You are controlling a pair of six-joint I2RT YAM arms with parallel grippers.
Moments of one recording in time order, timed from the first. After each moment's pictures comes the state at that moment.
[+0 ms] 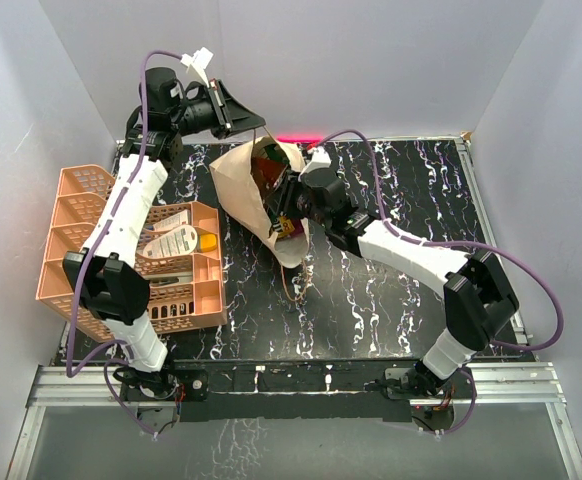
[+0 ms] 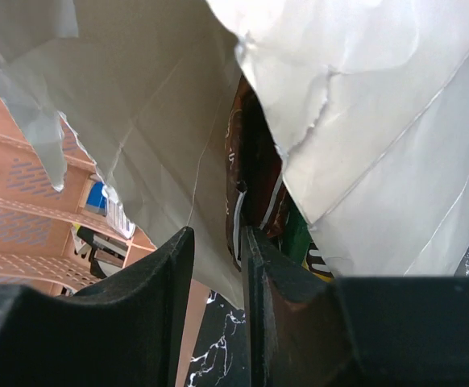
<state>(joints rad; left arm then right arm) -0.21 1.75 1.88 -0.31 0.85 -0.75 0.71 1.61 1.22 0.09 0.04 0.61</state>
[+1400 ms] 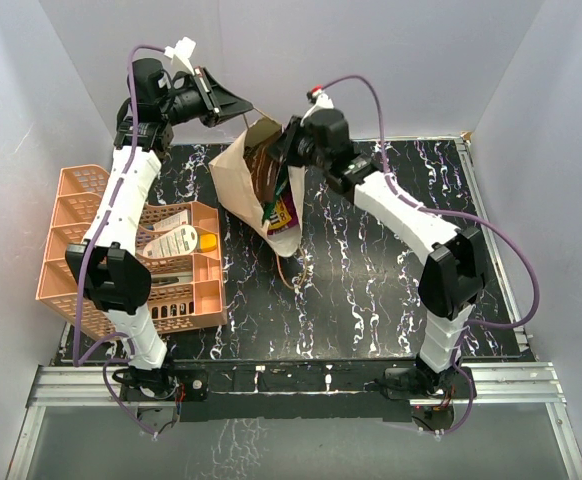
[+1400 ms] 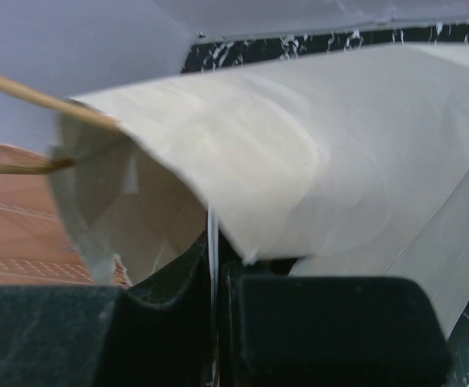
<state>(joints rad) -0.12 1.82 1.98 -0.27 0.83 -0.86 0.56 1.84 1.77 -0.14 -0.13 0.65</state>
